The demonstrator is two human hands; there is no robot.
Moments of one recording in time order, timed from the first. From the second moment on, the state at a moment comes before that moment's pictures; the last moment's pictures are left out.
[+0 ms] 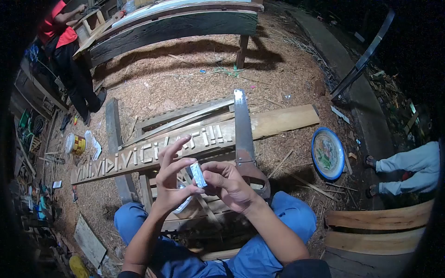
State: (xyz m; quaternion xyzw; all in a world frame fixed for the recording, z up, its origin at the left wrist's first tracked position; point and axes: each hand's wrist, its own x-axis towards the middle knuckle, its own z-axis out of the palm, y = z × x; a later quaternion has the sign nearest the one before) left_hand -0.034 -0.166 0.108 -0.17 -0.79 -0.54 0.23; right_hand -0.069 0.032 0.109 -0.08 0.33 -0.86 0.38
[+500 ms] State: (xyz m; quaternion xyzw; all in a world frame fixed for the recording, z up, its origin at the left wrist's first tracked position) left_hand -0.041 -0.173 0.111 -0.19 -0.81 -0.48 0.28; right_hand -0.078 0.033 0.106 -0.08 0.34 -0.85 0.40
